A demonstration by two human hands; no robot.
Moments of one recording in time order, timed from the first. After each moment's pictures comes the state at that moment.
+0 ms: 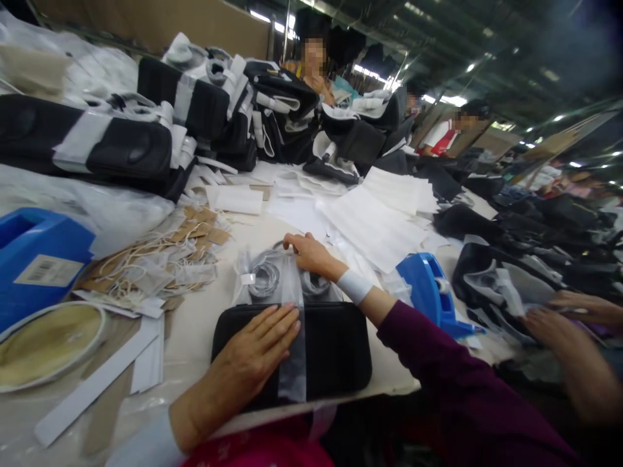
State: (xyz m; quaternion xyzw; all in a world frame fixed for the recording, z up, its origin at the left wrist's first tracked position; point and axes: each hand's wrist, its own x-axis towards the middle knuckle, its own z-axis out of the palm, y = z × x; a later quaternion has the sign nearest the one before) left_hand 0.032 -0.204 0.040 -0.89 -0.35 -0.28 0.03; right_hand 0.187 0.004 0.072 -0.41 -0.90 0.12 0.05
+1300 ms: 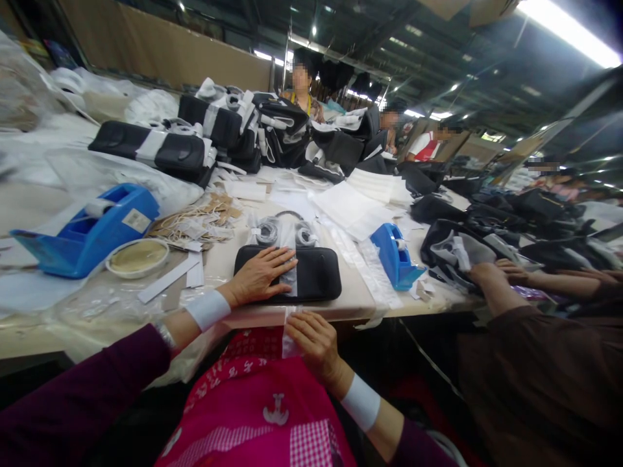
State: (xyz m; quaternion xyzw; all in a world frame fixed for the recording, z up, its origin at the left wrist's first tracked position) left_hand 0.040 -0.223 0.048 -0.91 -0.35 -0.20 0.04; right_hand 0.263 -0.323 0.005 -0.24 -0.88 -0.03 0.41
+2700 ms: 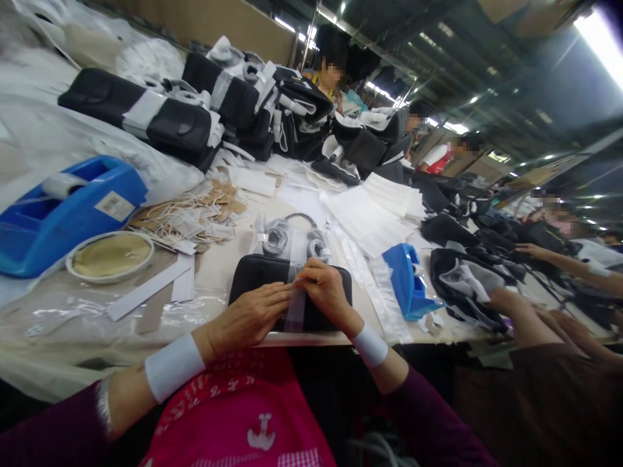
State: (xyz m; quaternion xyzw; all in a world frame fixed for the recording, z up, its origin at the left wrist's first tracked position) left_hand 0.032 -0.251 0.032 -0.90 -0.33 -0.28 -0.03; right_hand 0.224 -0.183 0.082 -0.40 -0.86 0.17 0.27
